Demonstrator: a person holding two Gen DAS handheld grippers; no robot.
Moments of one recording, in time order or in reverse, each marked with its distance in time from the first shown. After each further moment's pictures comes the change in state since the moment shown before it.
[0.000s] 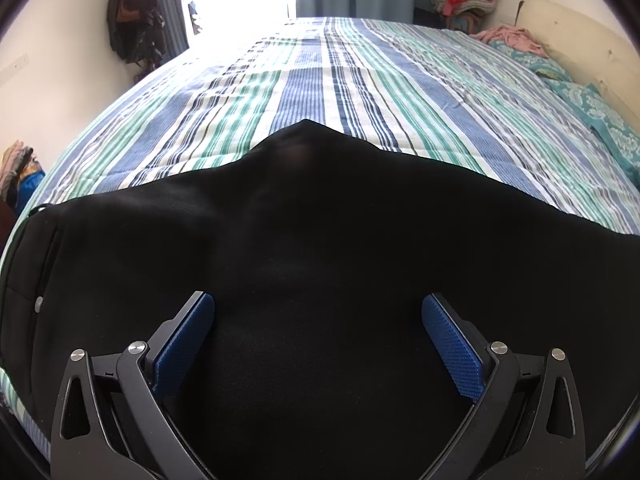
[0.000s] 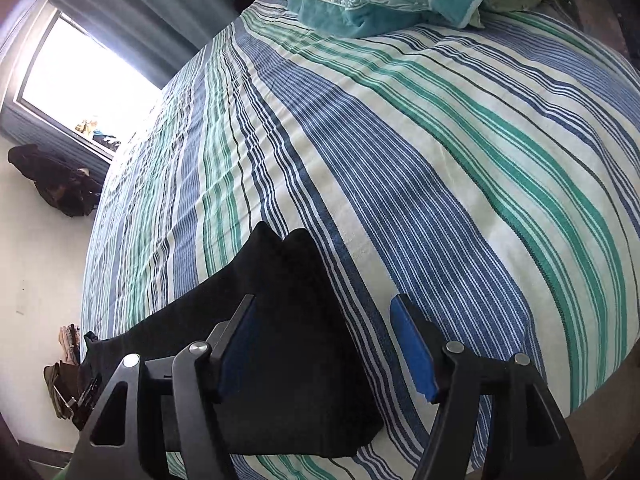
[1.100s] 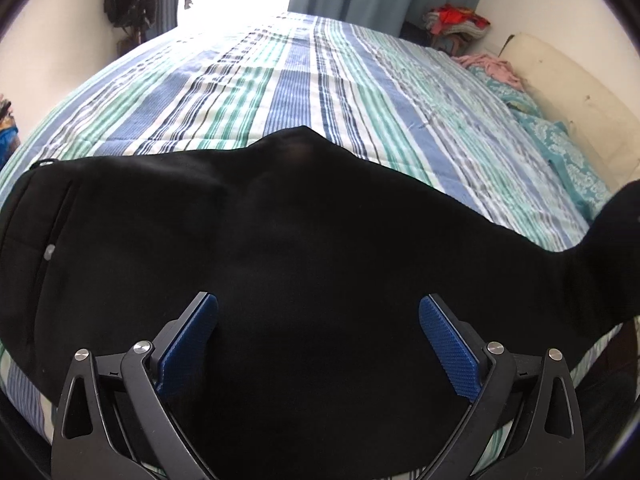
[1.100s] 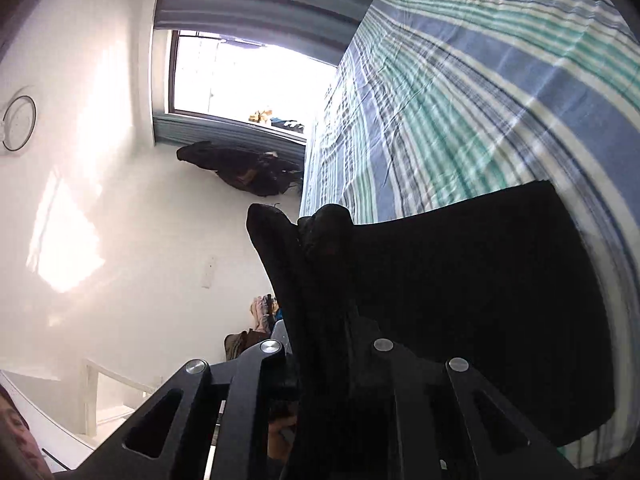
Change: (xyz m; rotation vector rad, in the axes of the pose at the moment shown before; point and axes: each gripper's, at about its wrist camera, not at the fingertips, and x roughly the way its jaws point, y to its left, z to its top) left arm -0.055 0.035 -0.015 -0.123 0.016 -0.217; right arm 0.027 0.264 -0.117 0.030 0.109 0.758
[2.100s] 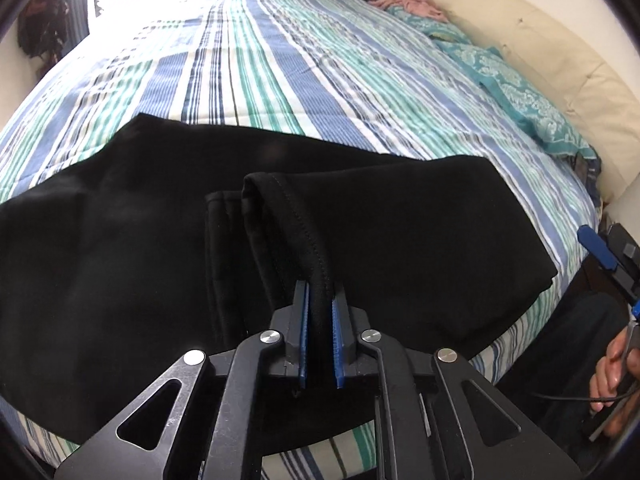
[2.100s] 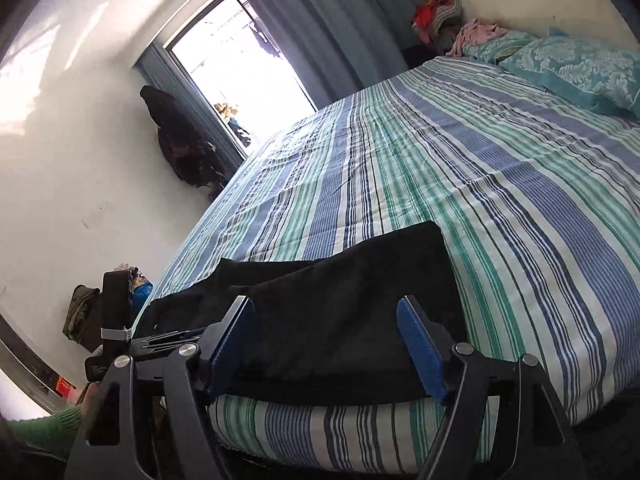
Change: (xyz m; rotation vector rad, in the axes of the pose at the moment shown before) left arm 0.020 -0.094 -0.006 0.218 0.168 -0.134; right arm 0.007 0.034 -0.122 -0.495 -0.220 -0.488
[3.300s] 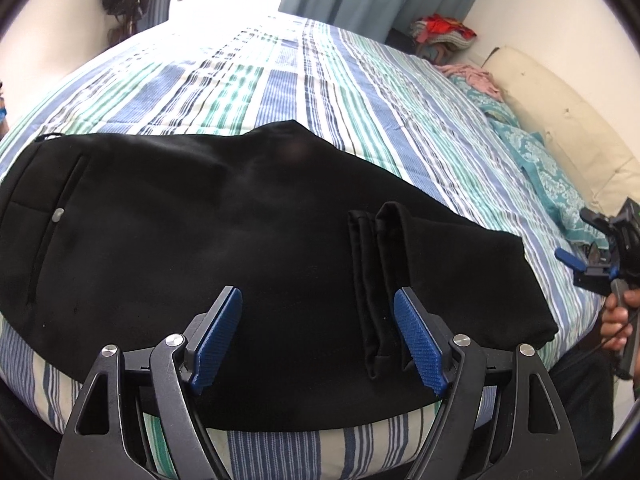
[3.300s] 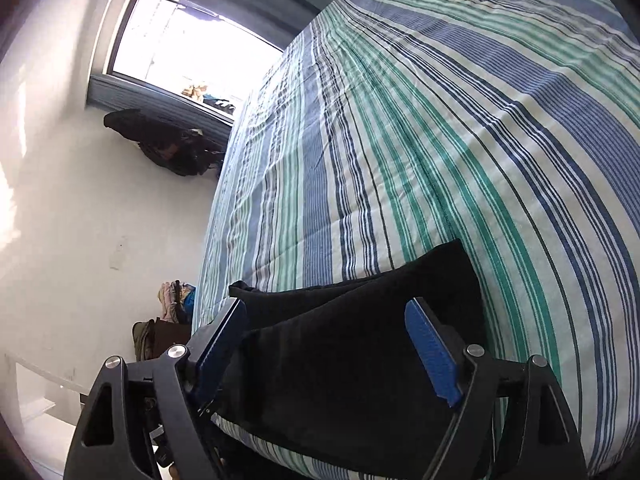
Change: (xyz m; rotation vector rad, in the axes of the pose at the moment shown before) left arm -0.049 0.086 -0.032 -0.249 -0.176 0.036; right arm 0.092 -0.057 0.081 0.355 0.292 0.170
